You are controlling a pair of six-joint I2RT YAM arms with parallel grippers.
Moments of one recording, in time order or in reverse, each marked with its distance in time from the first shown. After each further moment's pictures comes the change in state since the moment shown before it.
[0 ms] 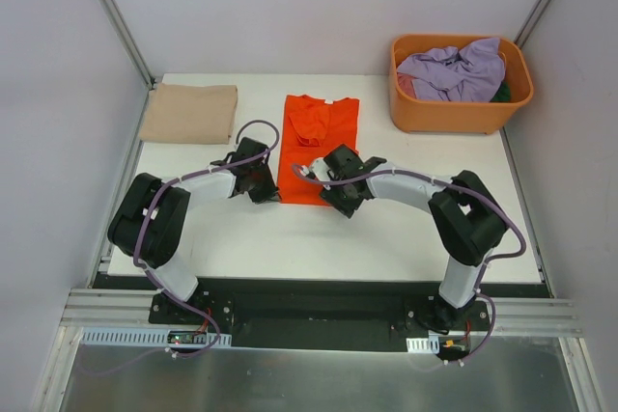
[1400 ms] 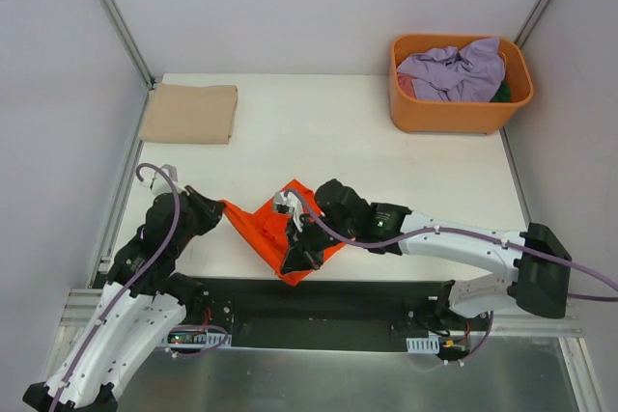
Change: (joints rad) left arm 0.007 -1.239 -0.257 -0.477 -0.362 -0.069; right arm 0.430 -0.433 -0.143 0.331 -0.630 0.592
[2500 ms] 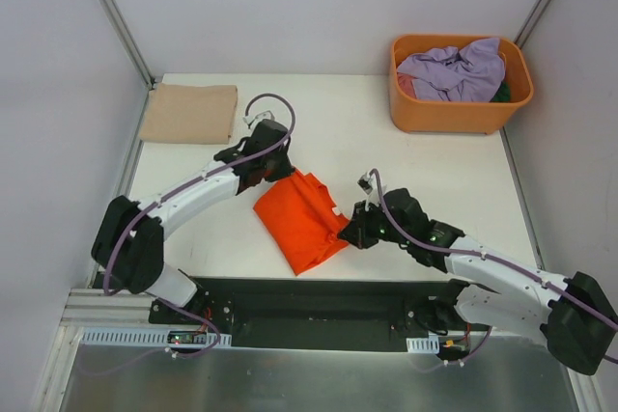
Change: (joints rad) left arm -0.191 1.025 0.438 0.317 0.051 0.045; right arm -0.323 -0.393 -0.496 0.108 0.376 0.265
